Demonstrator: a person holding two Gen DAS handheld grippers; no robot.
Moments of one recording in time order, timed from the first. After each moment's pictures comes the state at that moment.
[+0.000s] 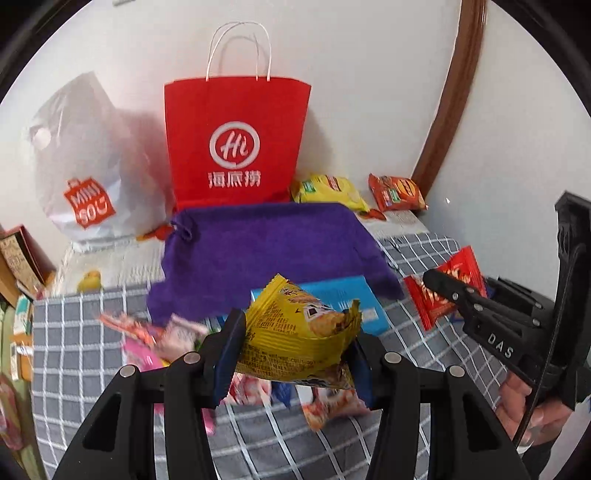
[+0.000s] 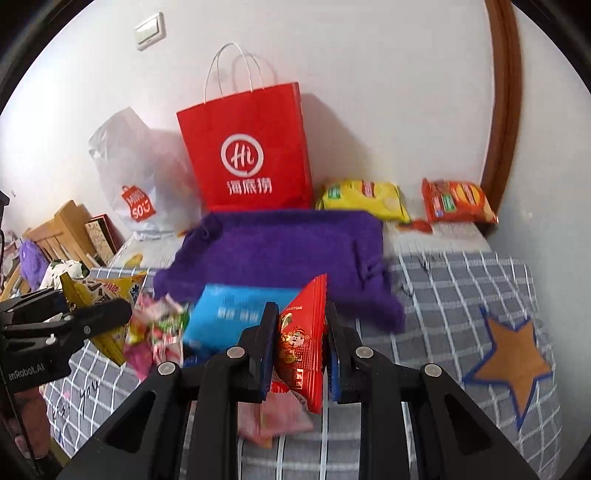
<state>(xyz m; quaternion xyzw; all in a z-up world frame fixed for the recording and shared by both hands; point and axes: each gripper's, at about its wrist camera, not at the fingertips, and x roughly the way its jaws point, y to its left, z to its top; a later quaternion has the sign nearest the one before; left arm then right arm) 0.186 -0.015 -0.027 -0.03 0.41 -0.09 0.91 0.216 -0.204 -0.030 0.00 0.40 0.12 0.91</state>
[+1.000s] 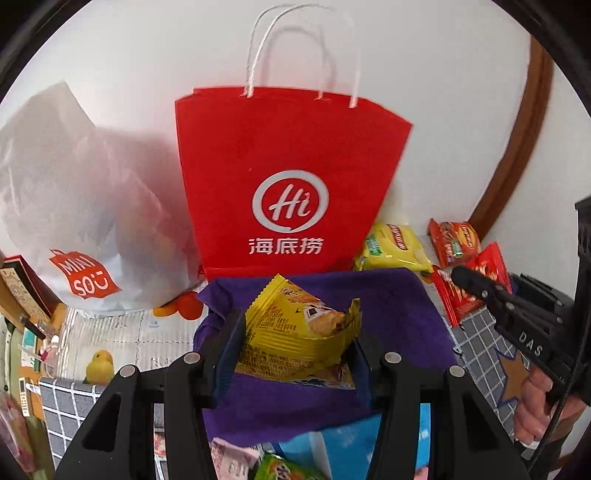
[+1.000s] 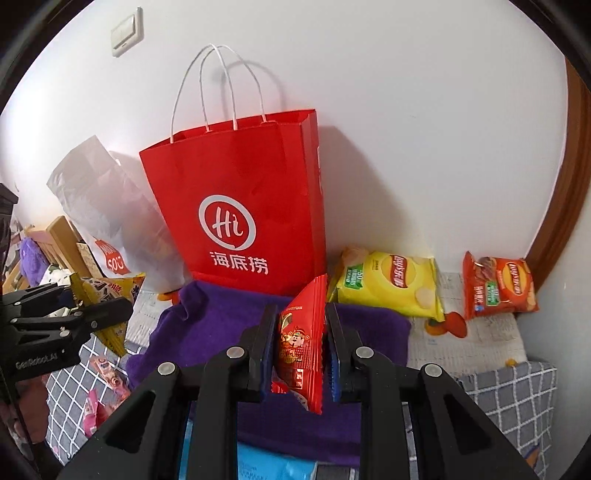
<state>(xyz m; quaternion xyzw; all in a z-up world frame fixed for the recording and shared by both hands) 0.348 0.030 -0.032 -0.04 0.41 -0.04 0.91 0.391 -0.170 -0.023 -0.02 0.38 0.16 0.91</state>
